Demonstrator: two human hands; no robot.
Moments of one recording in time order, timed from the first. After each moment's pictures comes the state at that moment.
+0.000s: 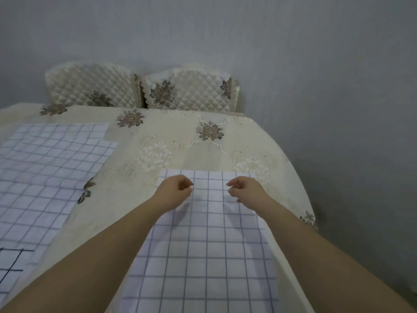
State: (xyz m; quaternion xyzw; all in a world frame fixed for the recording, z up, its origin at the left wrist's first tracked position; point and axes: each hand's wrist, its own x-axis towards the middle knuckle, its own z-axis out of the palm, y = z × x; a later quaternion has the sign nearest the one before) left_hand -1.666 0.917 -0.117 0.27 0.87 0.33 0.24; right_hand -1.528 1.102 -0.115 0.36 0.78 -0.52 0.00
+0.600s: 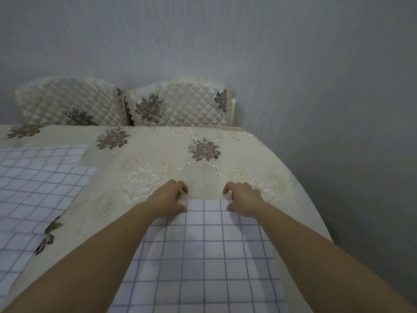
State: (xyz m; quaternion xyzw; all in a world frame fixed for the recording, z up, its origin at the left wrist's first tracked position) left_hand -1.772 0.990 -0.166 0.41 0.87 0.15 0.22; right_hand -1.617 1.175 -0.160 0.27 0.94 -0.18 0.11
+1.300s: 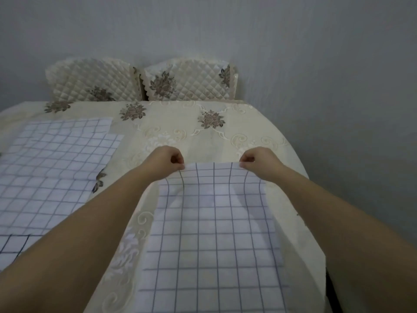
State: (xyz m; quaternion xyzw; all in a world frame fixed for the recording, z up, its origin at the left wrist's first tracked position) left_hand -1.702 0.894 -0.064 0.40 0.87 0.23 0.16; right_hand -1.522 1.114 -0.064 0.26 0.92 -0.29 -0.02
